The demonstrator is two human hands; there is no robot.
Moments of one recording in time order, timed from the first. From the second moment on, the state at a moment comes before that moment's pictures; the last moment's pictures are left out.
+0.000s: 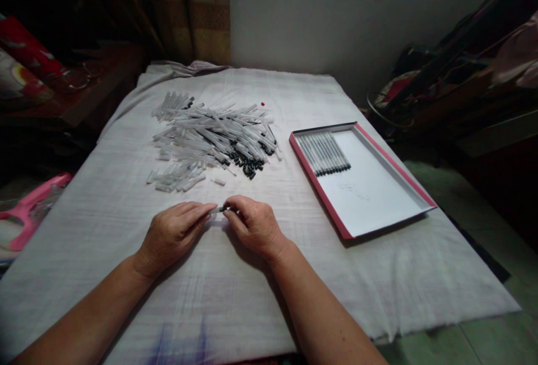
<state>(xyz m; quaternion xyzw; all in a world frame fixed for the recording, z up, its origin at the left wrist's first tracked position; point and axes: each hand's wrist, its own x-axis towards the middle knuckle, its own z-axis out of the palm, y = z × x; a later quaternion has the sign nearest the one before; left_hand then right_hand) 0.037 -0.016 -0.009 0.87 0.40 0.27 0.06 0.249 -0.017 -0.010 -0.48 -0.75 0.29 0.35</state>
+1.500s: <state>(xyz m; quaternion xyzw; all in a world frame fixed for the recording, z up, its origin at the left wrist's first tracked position) 0.036 -0.005 -0.005 0.50 0.51 0.43 0.55 0.227 0.035 -0.005 -0.60 -0.73 0.20 0.25</state>
